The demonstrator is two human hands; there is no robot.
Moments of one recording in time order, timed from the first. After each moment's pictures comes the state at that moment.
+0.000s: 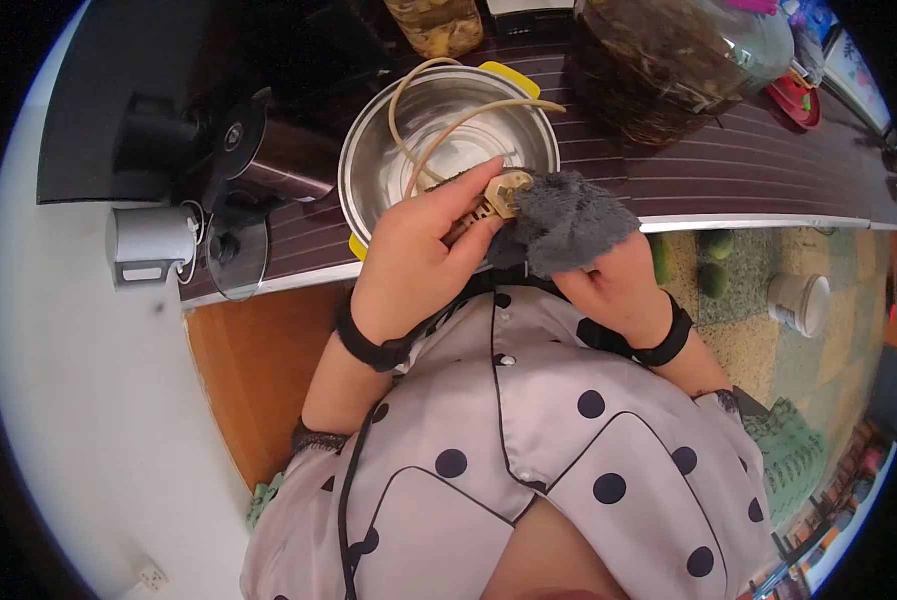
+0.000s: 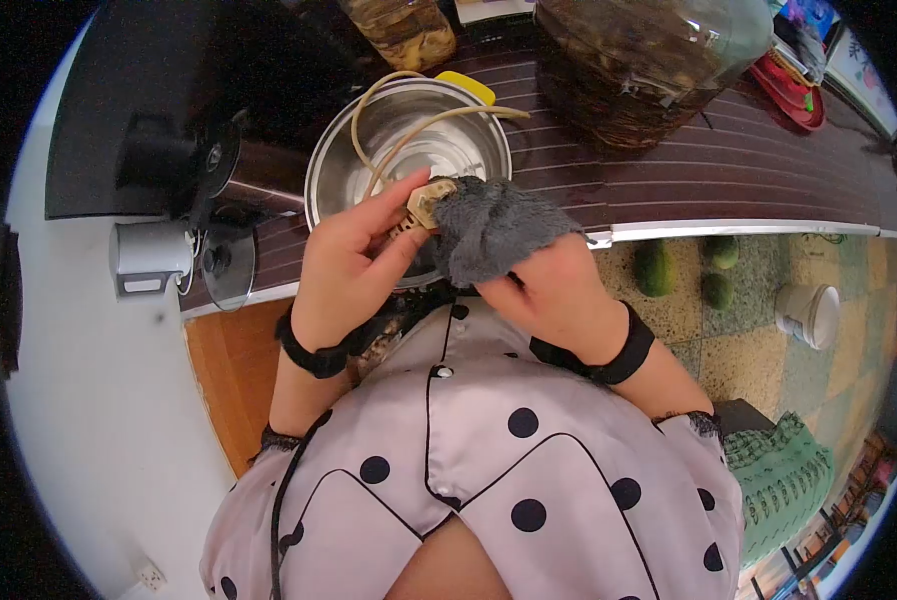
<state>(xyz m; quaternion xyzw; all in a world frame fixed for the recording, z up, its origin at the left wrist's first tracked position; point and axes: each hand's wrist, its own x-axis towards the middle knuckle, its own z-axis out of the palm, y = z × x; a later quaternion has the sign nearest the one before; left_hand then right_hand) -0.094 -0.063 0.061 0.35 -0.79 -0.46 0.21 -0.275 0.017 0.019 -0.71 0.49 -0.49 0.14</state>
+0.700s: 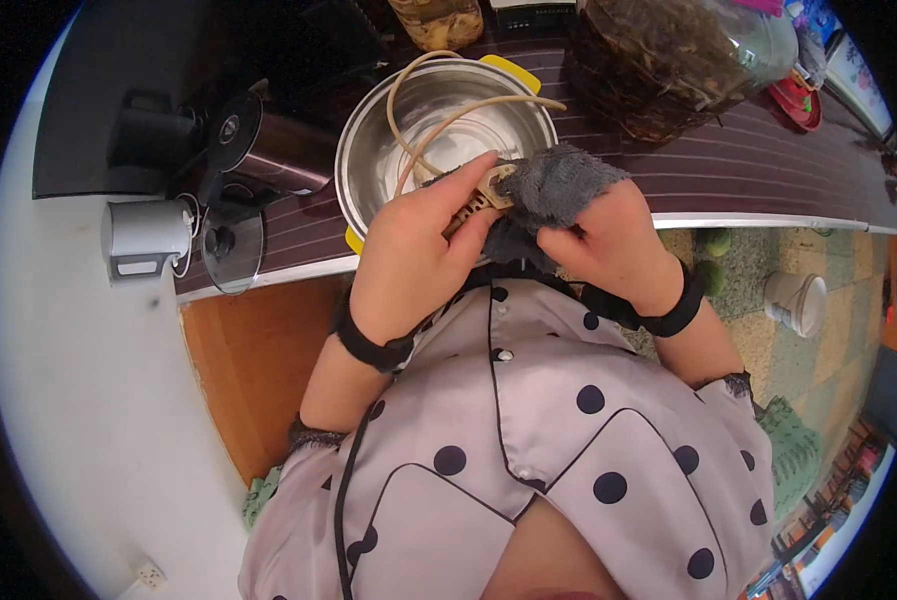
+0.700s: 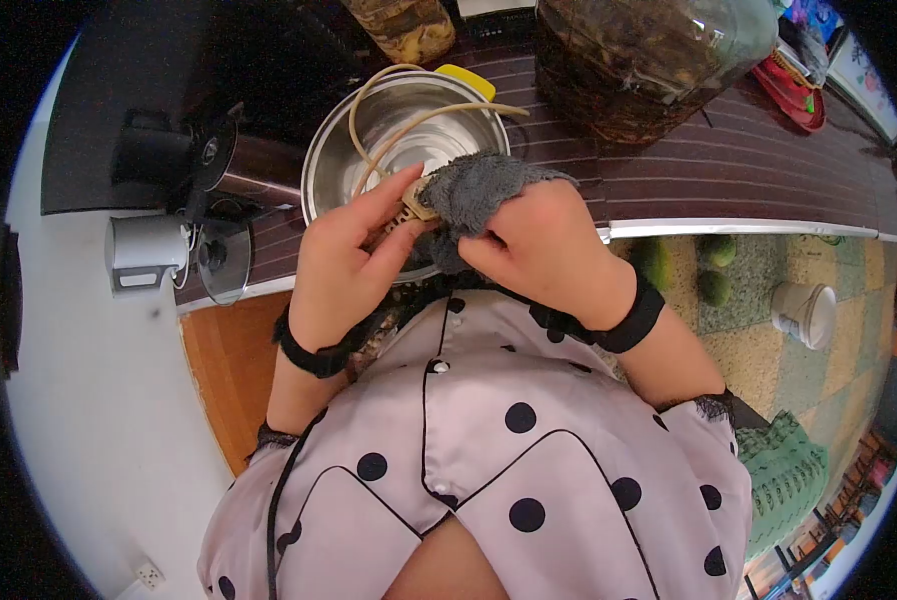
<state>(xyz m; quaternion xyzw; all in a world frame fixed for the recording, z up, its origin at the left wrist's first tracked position) -0.094 -0.065 0.058 0.36 -0.83 -0.36 0.23 -0.282 -0.013 0.017 -0.73 0.49 -0.46 0.14</state>
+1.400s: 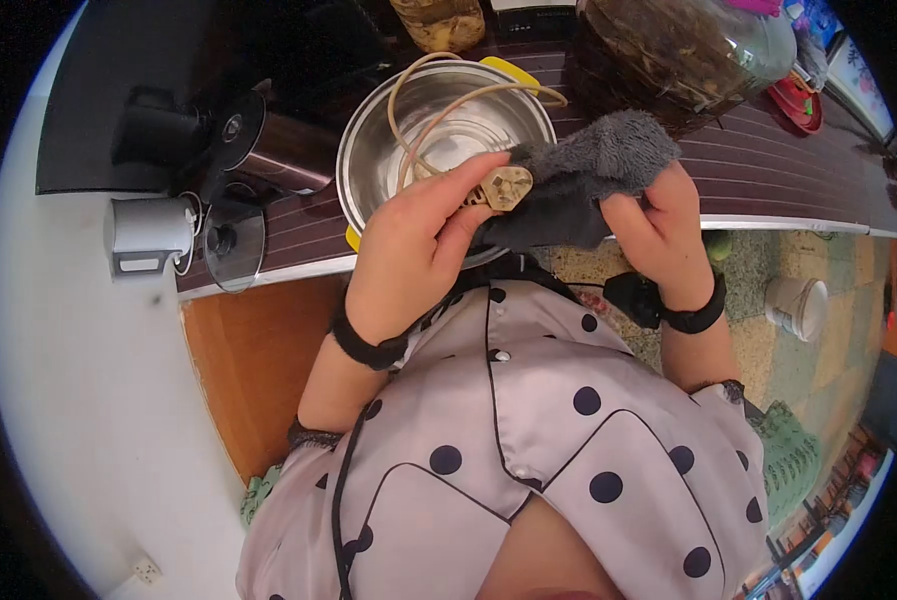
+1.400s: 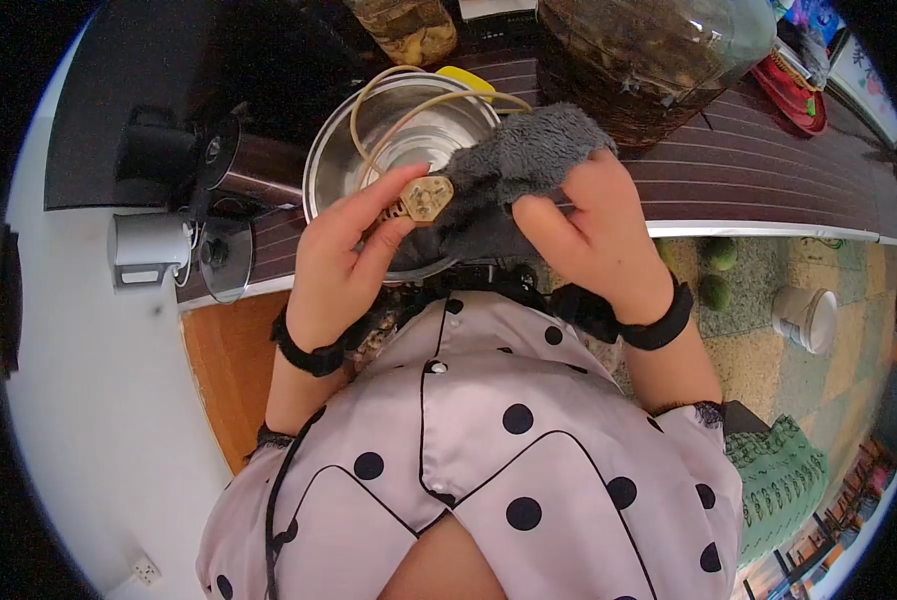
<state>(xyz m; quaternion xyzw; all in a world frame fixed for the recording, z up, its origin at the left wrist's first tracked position) -0.097 -0.061 0.067 0.32 -0.84 -0.35 0.26 -0.315 0.000 0.037 -0.67 0.51 -0.52 0.15</state>
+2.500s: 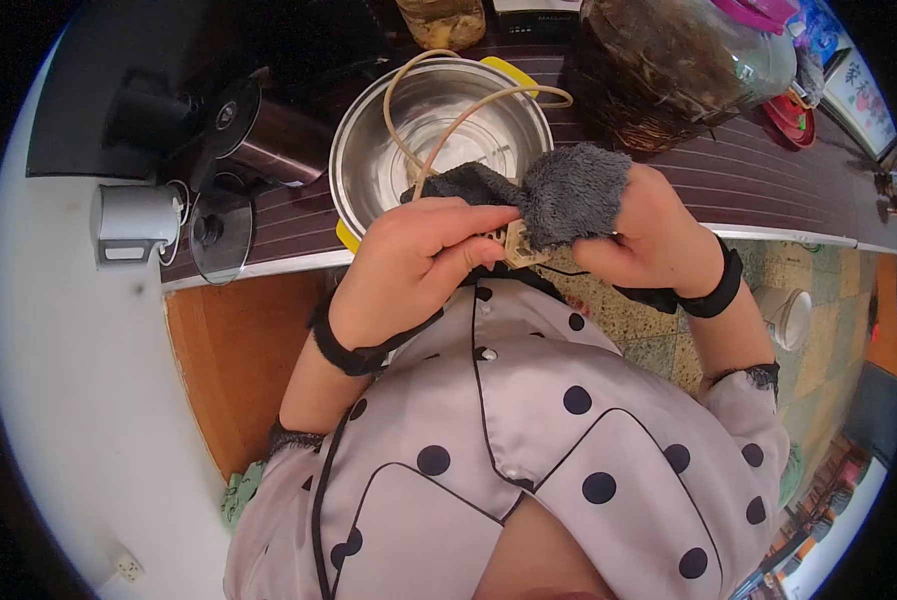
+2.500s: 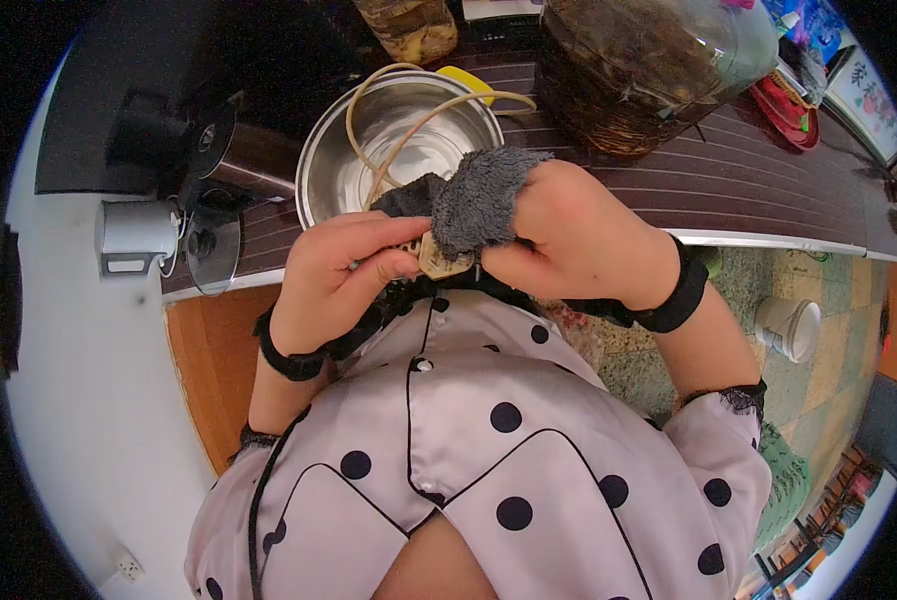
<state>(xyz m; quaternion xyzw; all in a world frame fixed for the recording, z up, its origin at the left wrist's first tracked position) -0.083 -0.060 0.071 0.26 -0.83 -0.44 0.22 -0.315 -0.017 0.060 -0.83 0.37 -0.35 0.22</state>
